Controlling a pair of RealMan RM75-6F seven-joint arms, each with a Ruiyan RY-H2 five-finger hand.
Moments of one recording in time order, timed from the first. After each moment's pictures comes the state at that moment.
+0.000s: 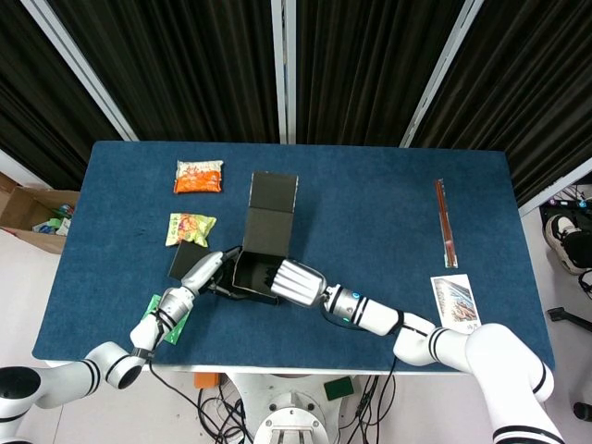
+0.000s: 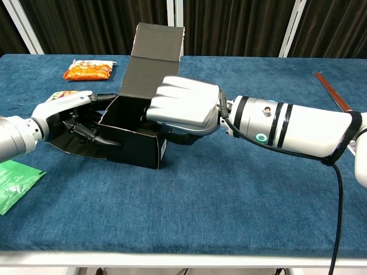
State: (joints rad) left arm -0.67 -1.70 -0.03 -1.10 1.50 0.96 -0.87; right arm 1.02 -1.85 -0.01 -0.94 -1.78 1.04 -0.28
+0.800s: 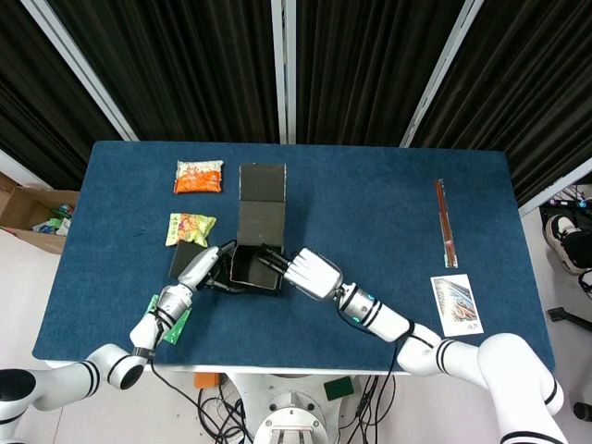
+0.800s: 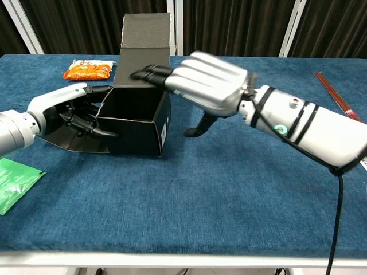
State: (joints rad) left arm -0.65 -1.69 -0.07 -1.15 1.44 0.97 -0.79; right arm 0.89 -1.86 0.05 -1.00 -1.68 1.20 -0.20
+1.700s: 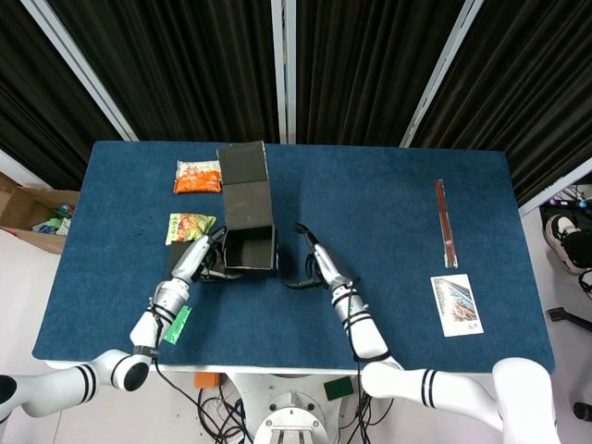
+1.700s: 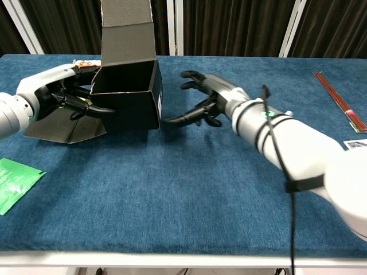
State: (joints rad) left arm -0.61 -1.64 -0.19 -1.34 1.26 0.95 -0.59; right arm 0.75 -1.96 0.39 -1.37 -0.91 0.92 0.06
